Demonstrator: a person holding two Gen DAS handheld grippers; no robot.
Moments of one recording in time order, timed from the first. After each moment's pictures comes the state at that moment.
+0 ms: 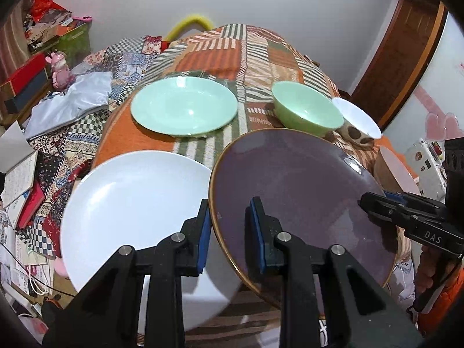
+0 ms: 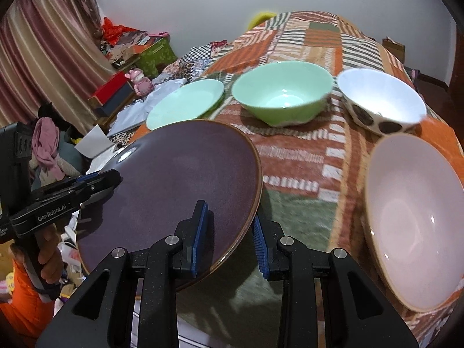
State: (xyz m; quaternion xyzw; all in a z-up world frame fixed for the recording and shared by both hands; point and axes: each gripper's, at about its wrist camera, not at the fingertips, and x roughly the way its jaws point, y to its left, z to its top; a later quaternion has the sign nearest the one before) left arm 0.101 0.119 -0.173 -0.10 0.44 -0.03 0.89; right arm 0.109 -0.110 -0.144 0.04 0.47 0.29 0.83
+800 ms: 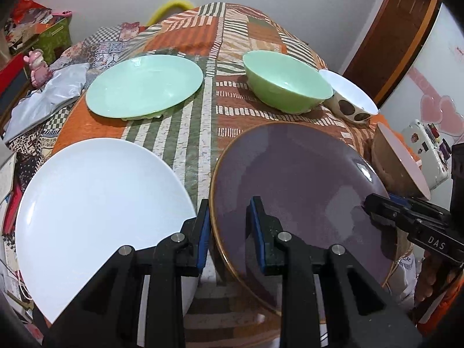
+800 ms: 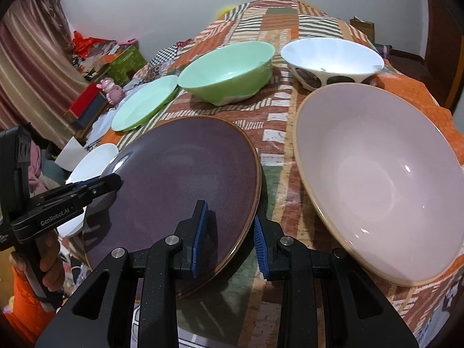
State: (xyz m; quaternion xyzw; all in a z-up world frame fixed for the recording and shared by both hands) left arm 0.130 0.079 -0.206 -0.09 0.47 -0.07 0.87; right arm 0.103 -0.148 -0.165 0.07 0.49 0.22 0.84
